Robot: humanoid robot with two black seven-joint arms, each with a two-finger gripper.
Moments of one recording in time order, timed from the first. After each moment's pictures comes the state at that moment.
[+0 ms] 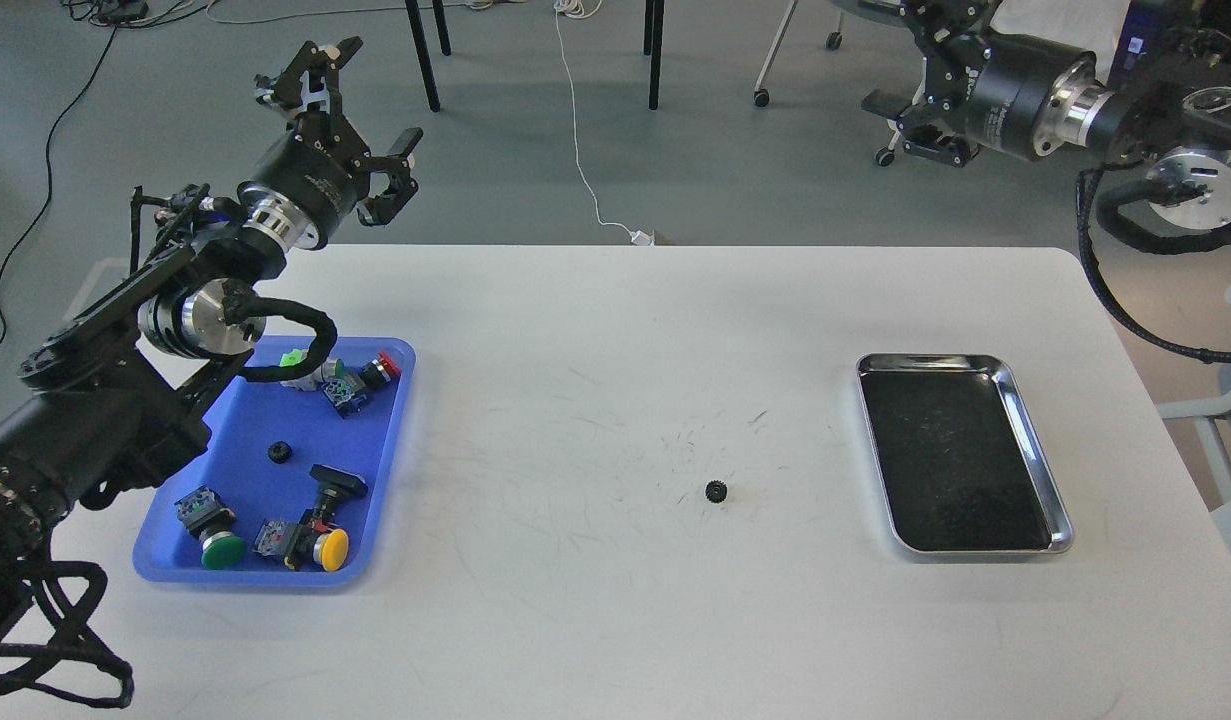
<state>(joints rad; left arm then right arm) -0.83 0.35 -0.75 -0.76 0.07 -0.30 -0.26 1.51 -0.52 -0.39 0.82 -0.06 0.44 0.32</state>
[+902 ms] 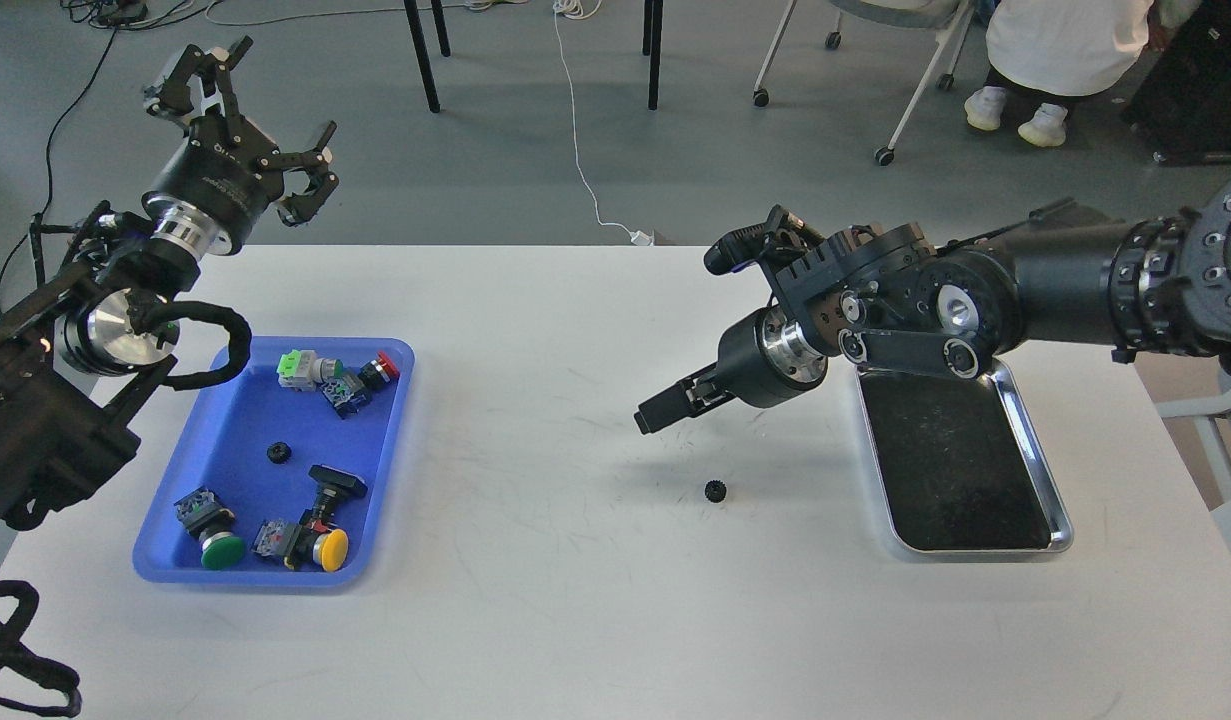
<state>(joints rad) -0.79 0.45 -0.78 -0.76 -0.06 -0.37 -0.26 1.60 -0.07 -0.91 0.99 -0.71 0.32 0.36</state>
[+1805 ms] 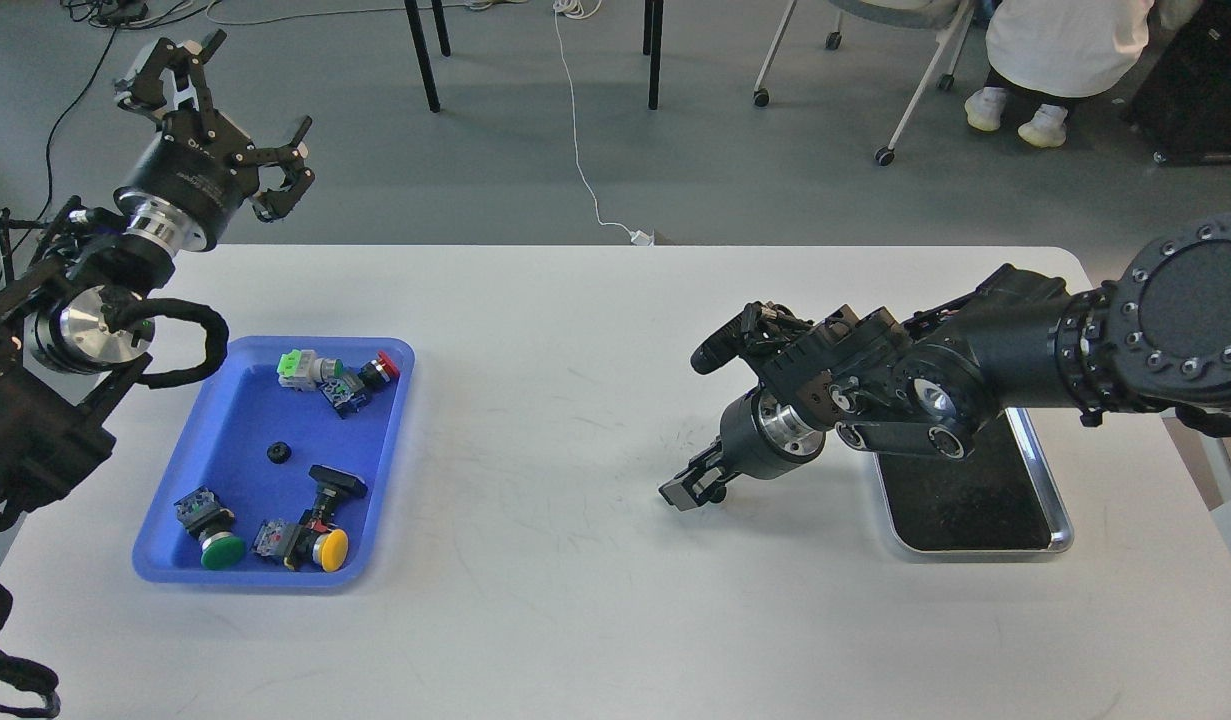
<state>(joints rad) -0.78 0.49 -0.78 -0.77 -0.05 -0.36 -0.27 1.52 0.00 -0.94 0.99 -0.85 0.23 0.37</state>
